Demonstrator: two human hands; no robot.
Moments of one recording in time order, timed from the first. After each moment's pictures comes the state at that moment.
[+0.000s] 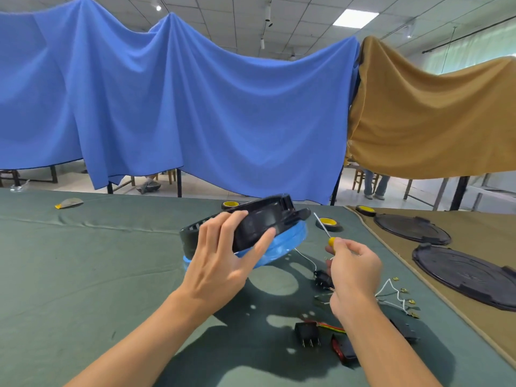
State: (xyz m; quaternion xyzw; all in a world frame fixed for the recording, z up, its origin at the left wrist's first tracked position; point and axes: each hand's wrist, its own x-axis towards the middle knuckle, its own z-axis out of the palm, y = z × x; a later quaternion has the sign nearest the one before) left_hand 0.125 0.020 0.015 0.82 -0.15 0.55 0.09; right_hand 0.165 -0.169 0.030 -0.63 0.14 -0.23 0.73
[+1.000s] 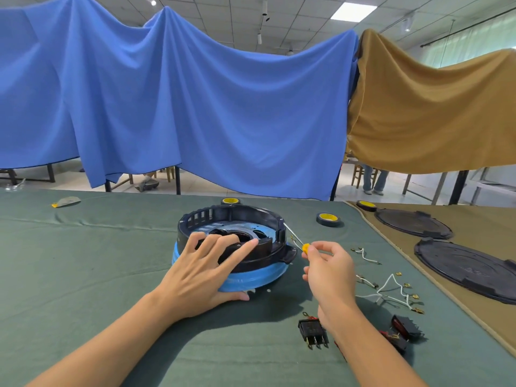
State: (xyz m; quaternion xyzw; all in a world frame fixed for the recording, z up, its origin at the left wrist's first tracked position) left_hand 0.146 0.081 -0.017 0.86 -0.26 0.43 -0.11; right_hand 0.155 -0.144 0.016 -0.73 0.09 -0.17 0.65
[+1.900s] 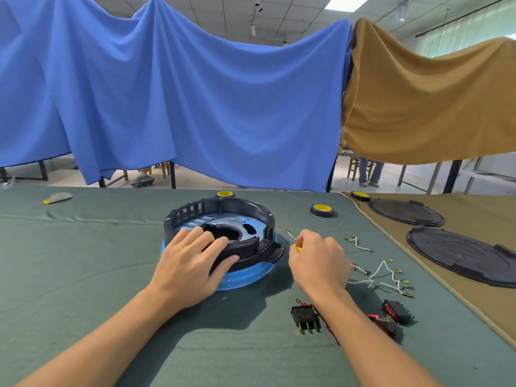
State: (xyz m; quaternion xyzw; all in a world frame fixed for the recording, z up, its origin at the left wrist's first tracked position) left_hand 0.137 0.072 -0.015 0.84 -0.21 0.51 -0.02; right_hand 0.174 -0.151 0.001 -0.94 0.01 -0.29 0.19
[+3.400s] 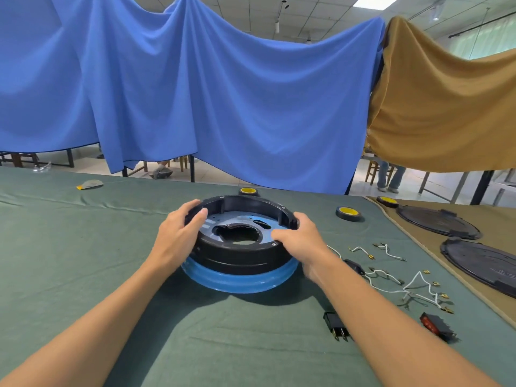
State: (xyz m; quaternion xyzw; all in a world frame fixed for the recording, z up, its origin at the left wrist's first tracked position) left_hand 0.150 0.133 0.001 0.84 0.07 0.32 0.44; right_hand 0.191 -0.086 0.029 -0.80 -0.03 0.04 0.59
